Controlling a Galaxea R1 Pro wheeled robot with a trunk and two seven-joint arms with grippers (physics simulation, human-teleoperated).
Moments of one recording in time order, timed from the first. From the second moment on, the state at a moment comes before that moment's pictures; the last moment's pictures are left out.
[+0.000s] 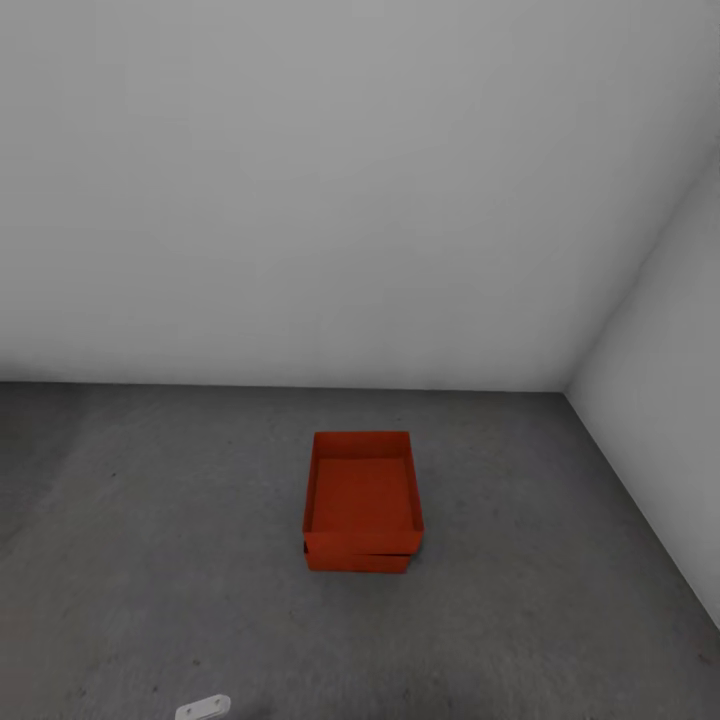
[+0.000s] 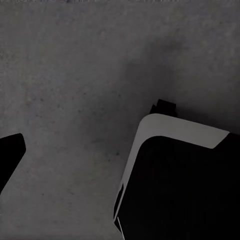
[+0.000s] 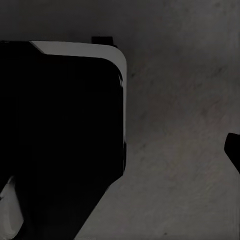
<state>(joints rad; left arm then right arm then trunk) -0.48 0.01 -0.07 0.00 0.30 0.02 0.28 -0.30 0.00 0.09 0.03 -0.09 -0.08 -0.10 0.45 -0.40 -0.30</state>
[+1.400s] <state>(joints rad) -0.48 0.01 -0.07 0.00 0.30 0.02 0.28 -0.27 0.01 0.09 0.03 -0.09 -0.09 -0.04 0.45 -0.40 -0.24</state>
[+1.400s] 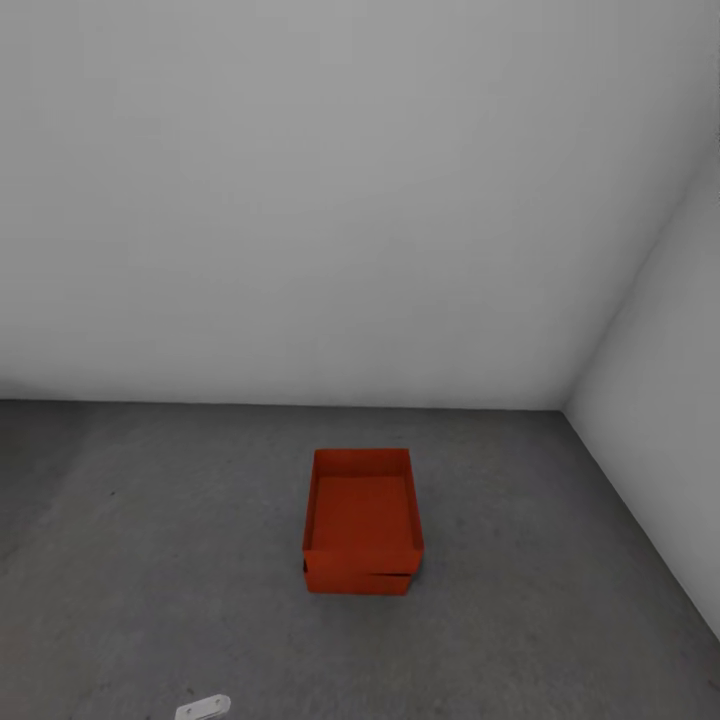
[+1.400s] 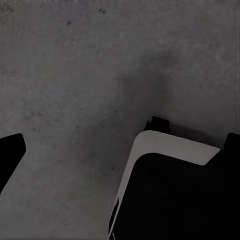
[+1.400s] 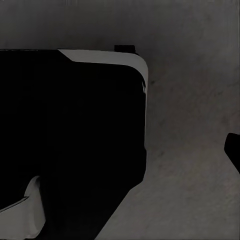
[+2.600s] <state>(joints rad) -0.48 0.01 -0.07 0.00 0.30 0.02 0.28 -0.27 0.01 0.09 0.03 -0.09 -0.08 -0.04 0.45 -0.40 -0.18</state>
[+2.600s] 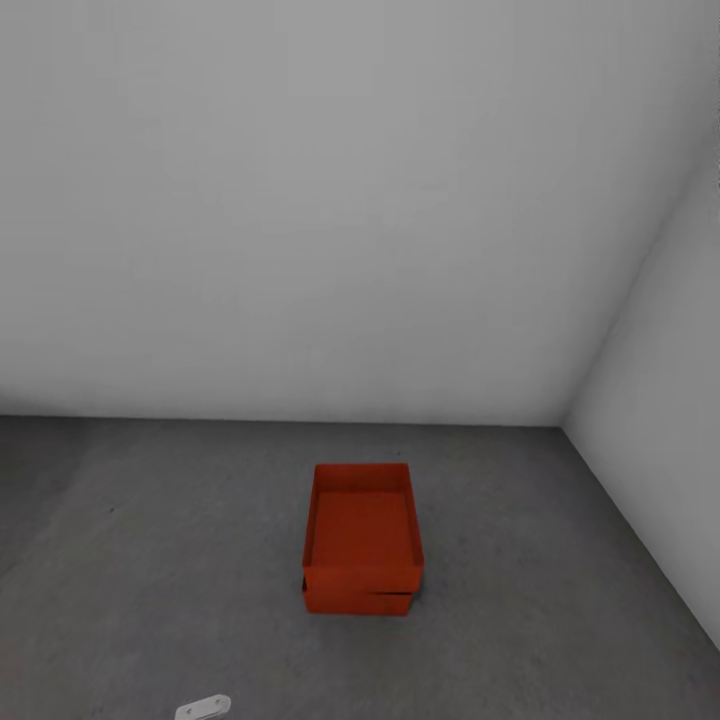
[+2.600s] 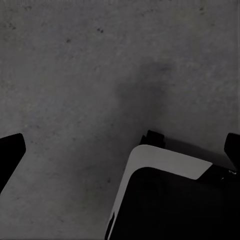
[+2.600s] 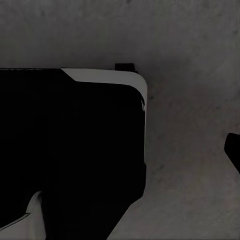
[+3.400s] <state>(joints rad) -0.48 0.01 -0.07 0.00 0.30 0.02 0.28 -0.27 0.01 0.09 0.03 -0.09 -0.08 -0.04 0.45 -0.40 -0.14</state>
